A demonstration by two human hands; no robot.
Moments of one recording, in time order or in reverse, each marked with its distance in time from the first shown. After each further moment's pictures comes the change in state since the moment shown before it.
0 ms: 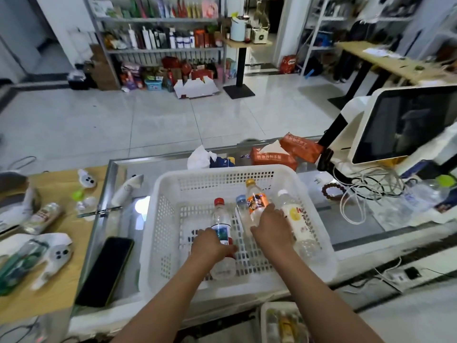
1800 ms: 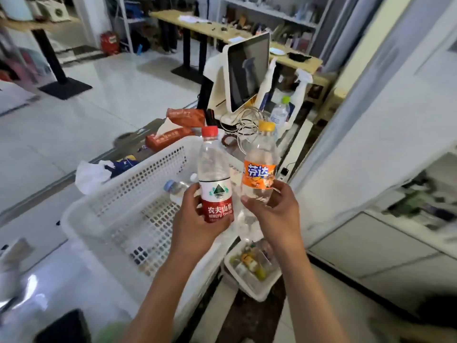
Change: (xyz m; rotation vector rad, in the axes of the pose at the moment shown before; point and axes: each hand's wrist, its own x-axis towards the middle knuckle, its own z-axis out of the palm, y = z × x) left_hand -0.054 0.004 -0.057 -0.614 -0.338 0.718; right_hand -0.188 -0.044 -0.066 1.174 0.703 0.488
